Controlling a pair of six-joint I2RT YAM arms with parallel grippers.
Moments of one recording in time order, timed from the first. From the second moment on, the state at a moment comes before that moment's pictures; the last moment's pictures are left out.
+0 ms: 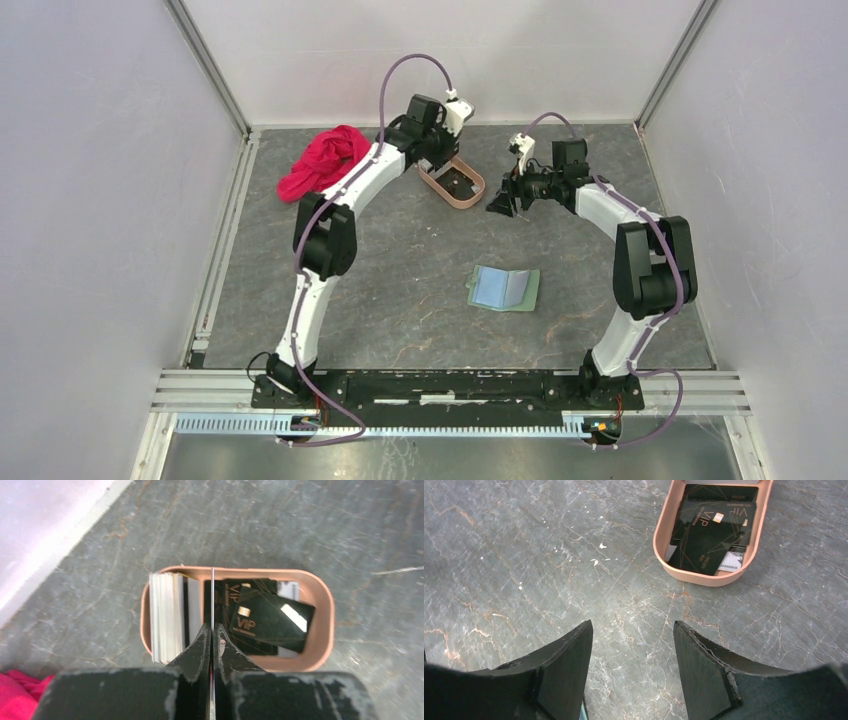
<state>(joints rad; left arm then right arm) -0.50 2.37 2.20 -0.46 0.14 0.30 0.13 1.80 1.21 -0.14 -0.88 -0.31</state>
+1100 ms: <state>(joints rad) -0.62 1.37 0.61 1.14 0.41 -1.21 0.08 0.97 0.59 0.43 -1.23 0.55</state>
